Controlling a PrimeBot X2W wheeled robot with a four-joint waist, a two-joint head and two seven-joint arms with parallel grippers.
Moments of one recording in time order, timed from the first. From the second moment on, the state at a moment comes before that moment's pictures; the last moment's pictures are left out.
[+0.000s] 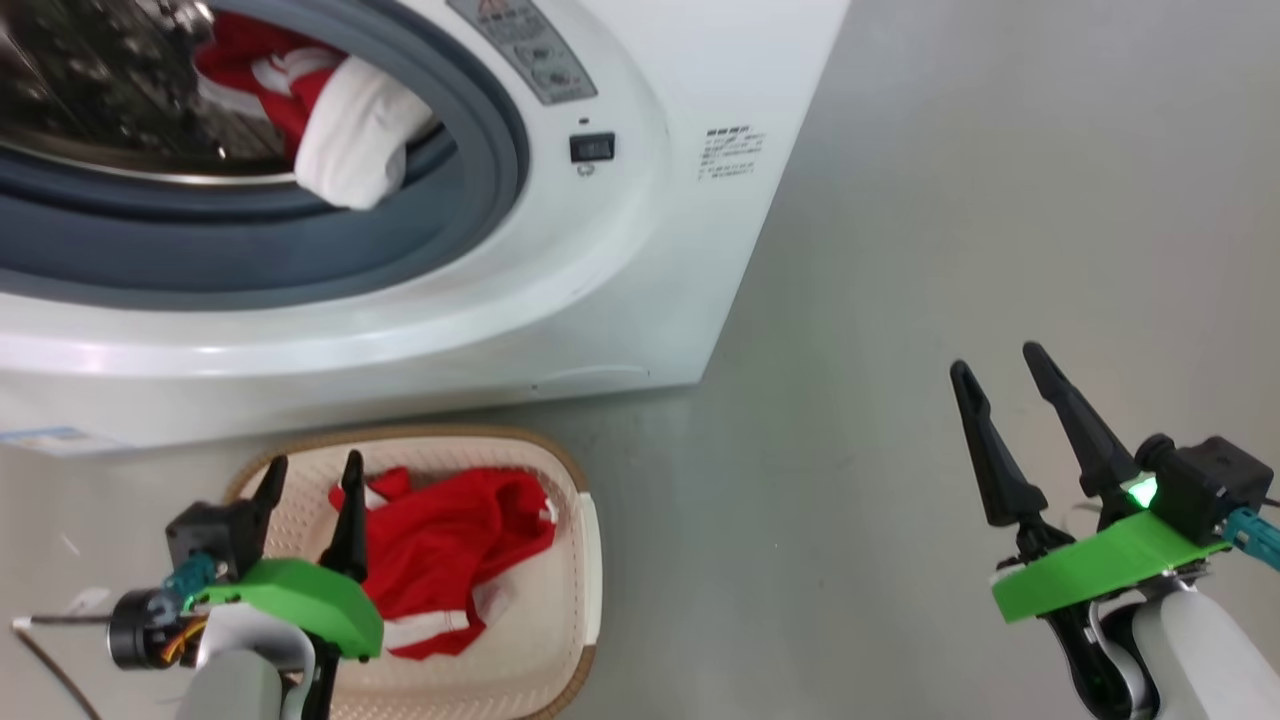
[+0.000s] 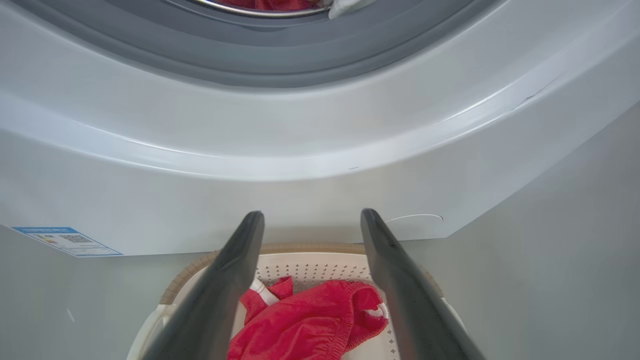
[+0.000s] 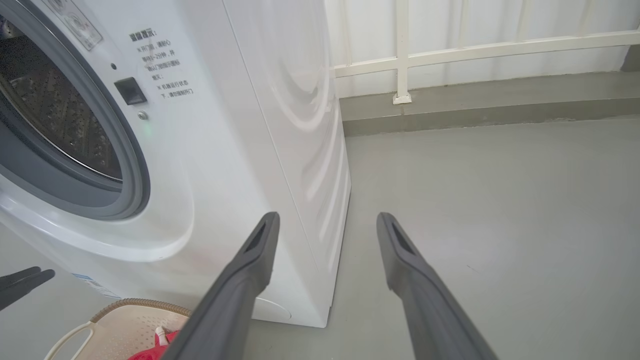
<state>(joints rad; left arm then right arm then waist) -0.44 0.04 0.07 0.77 -0.14 -0.12 -0.26 -0.20 -0.20 0.14 0.20 0.49 0.12 -0.26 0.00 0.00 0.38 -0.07</state>
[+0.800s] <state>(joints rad) -0.16 0.03 0.10 0.34 -0.16 -0.12 -0.26 -0.06 -0.23 0.11 0.20 0.49 0.12 -0.26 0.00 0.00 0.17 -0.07</state>
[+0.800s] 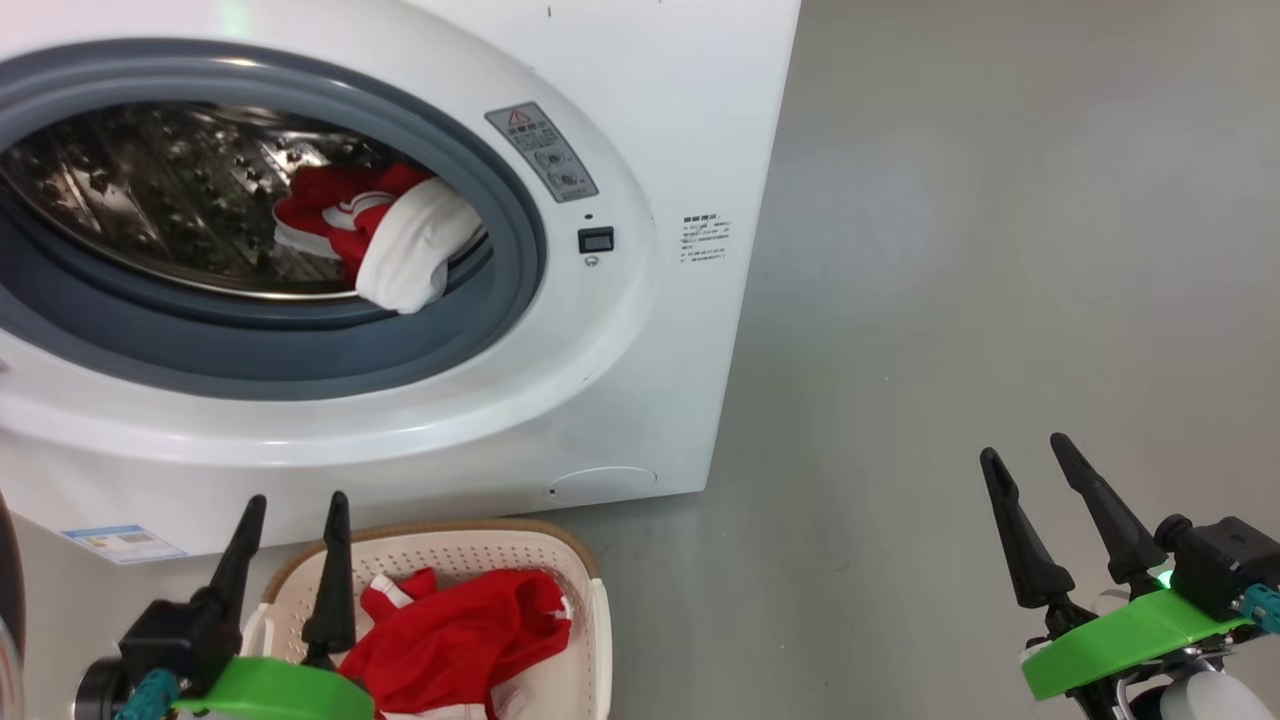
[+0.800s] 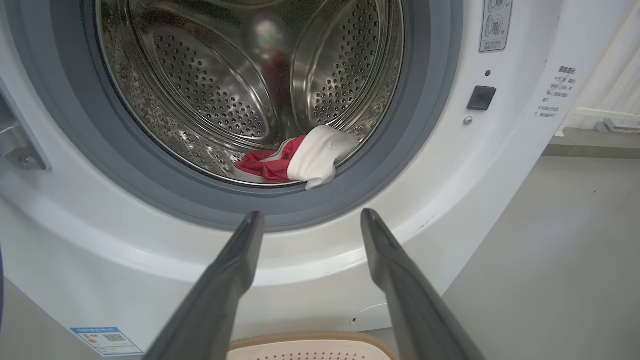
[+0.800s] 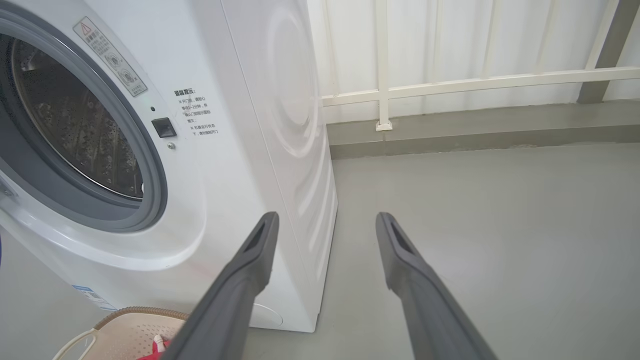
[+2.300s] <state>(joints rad) 0.07 0.04 0.04 0.05 -0.19 -0.06 -0.26 0.04 -0.23 0.07 0.19 0.49 0.12 -0.26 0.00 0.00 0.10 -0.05</state>
